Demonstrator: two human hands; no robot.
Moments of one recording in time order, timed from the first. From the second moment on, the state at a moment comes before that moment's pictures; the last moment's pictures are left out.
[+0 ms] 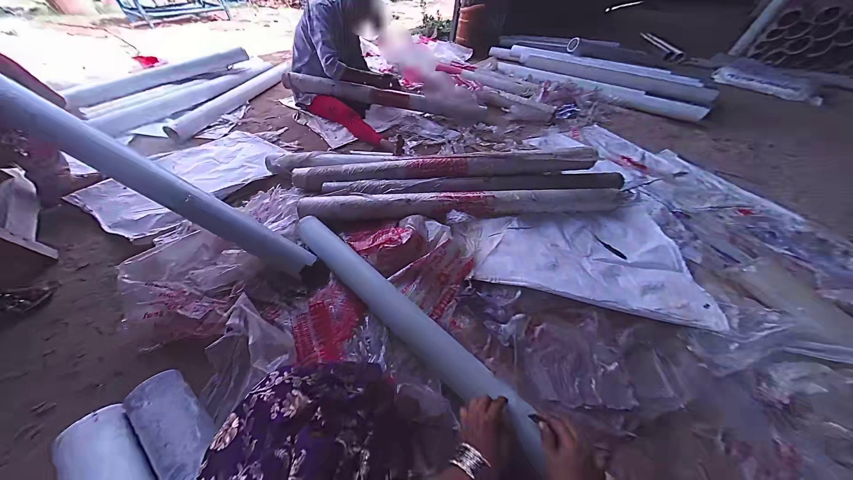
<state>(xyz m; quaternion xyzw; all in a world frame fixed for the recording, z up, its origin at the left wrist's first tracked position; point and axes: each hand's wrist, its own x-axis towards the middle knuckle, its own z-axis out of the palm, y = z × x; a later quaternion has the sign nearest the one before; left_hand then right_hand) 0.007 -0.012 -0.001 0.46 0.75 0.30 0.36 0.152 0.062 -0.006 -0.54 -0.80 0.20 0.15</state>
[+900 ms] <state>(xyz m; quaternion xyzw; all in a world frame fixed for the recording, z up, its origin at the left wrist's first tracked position) 0.014 0.006 -0.011 0.46 0.77 0.29 0.33 0.122 0.063 0.011 -0.42 -0.90 0.02 0.12</state>
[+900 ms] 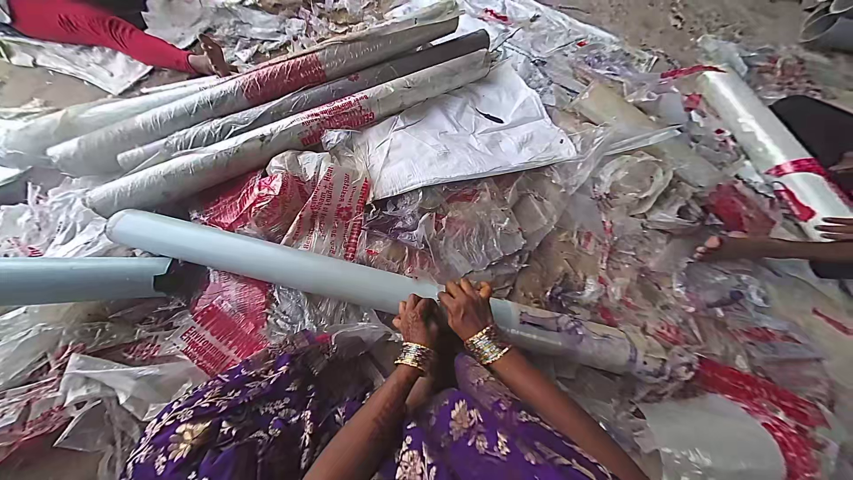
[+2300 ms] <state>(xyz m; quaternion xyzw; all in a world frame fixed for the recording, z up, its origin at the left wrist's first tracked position) 0.016 -0.003 -0.017 0.56 0.76 0.28 0.17 0.255 0.081 0.035 -0.64 -0.76 0.10 0.09</state>
